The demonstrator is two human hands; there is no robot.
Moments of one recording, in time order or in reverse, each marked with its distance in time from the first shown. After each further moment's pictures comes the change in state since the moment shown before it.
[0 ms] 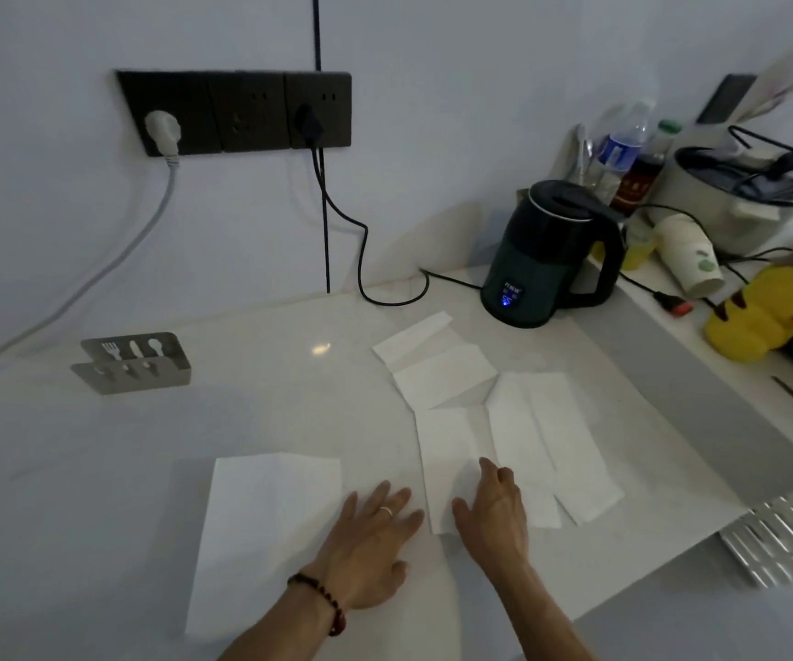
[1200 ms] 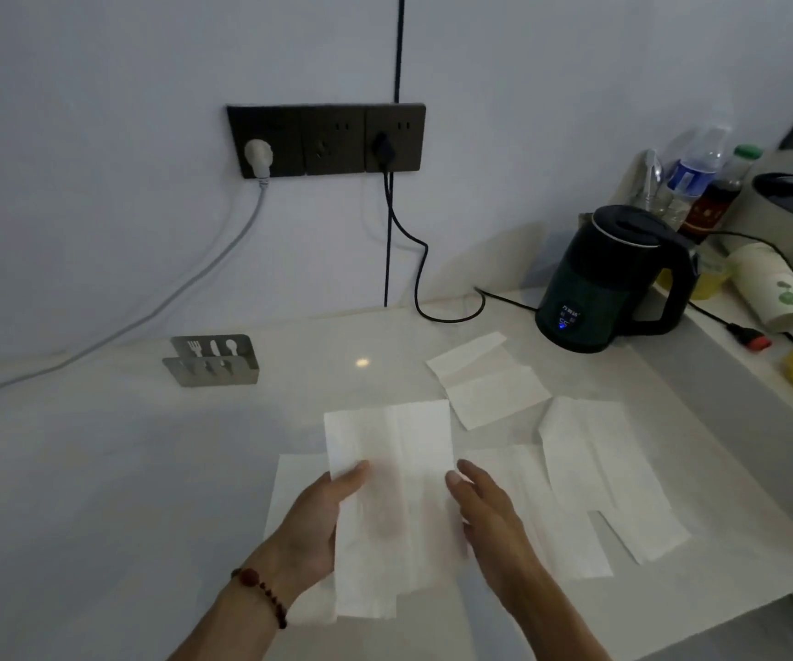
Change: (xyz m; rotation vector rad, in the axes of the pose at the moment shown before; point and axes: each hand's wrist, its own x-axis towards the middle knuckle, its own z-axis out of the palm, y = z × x) left_hand -0.077 -0.044 -0.063 -2.022 0.372 -0.361; right_hand -0.034 -0.069 -0.020 0.996 -0.472 0.046
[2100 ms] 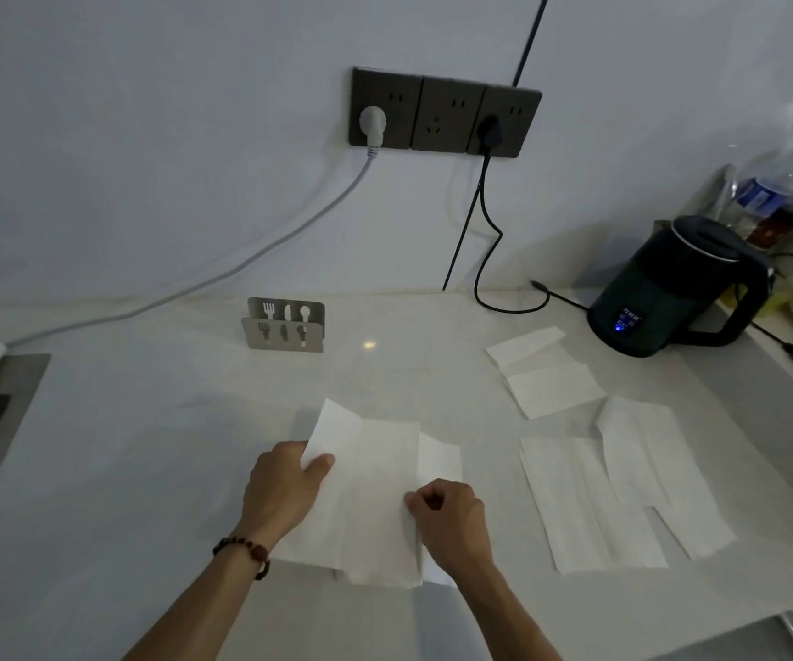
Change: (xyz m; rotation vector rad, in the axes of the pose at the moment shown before) left_hand 0.008 0.023 -0.156 1.078 0.498 0.360; right_hand 0.006 0.028 0.138 -0.659 0.186 -0.029
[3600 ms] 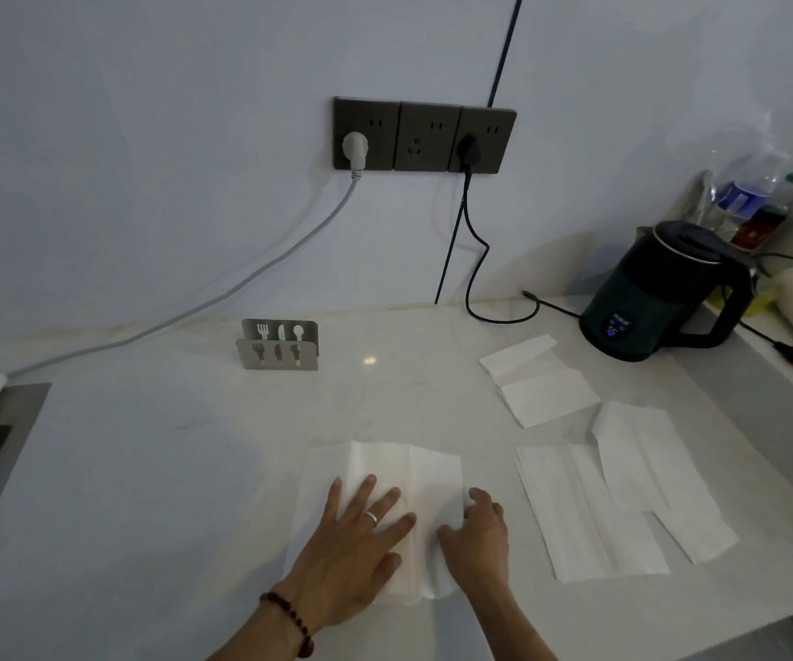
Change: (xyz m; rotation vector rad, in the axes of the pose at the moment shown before) left_hand -0.042 -0.004 0.058 0.842 -0.228 0.760; right_hand 0.012 0.032 -0.002 -0.072 0.179 0.185
